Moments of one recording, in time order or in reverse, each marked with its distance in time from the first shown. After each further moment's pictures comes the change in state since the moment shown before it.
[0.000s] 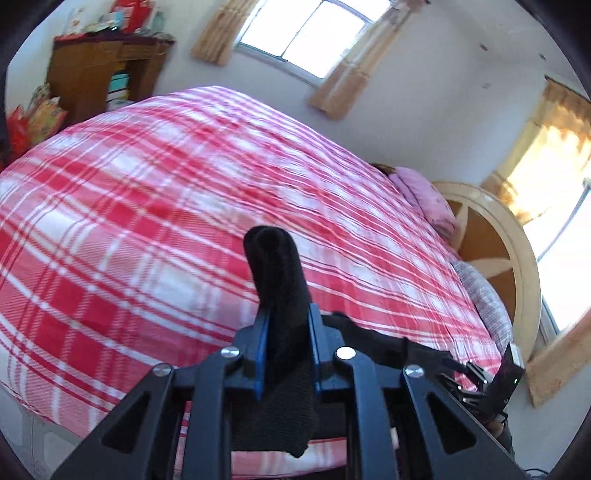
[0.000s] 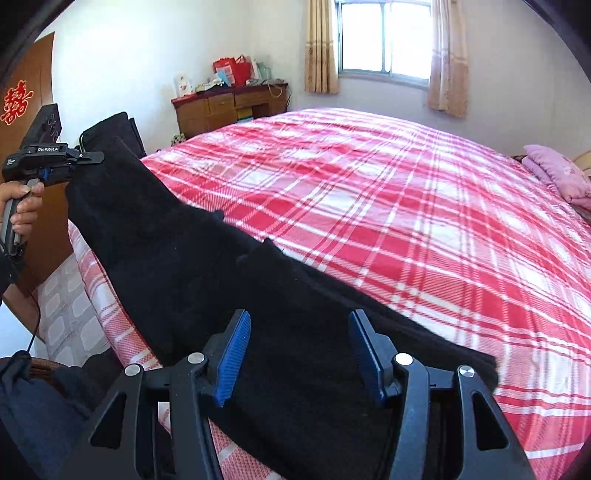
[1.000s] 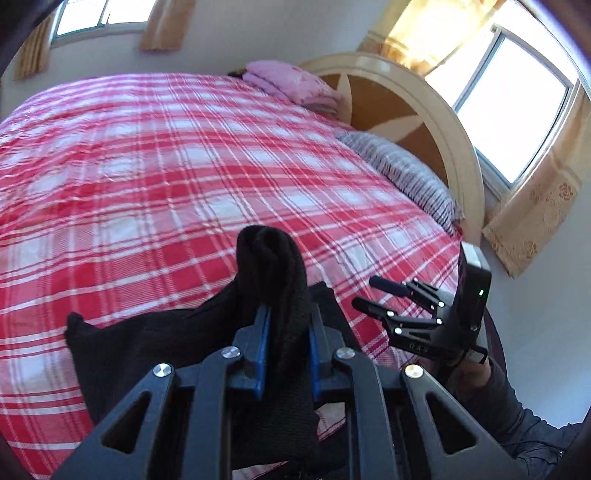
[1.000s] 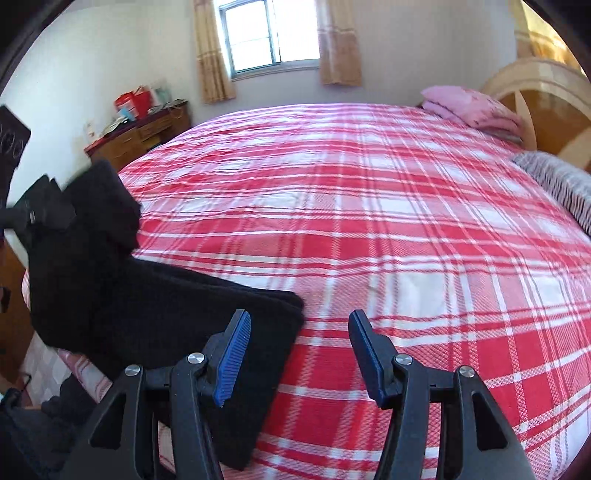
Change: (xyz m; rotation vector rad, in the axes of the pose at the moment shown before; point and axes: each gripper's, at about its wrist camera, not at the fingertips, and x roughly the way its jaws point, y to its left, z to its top) left arm 0.139 -0.273 -0.058 0.438 0.355 -0.276; right arm -0.058 -0.132 -0.046 0.321 0.016 -0.211
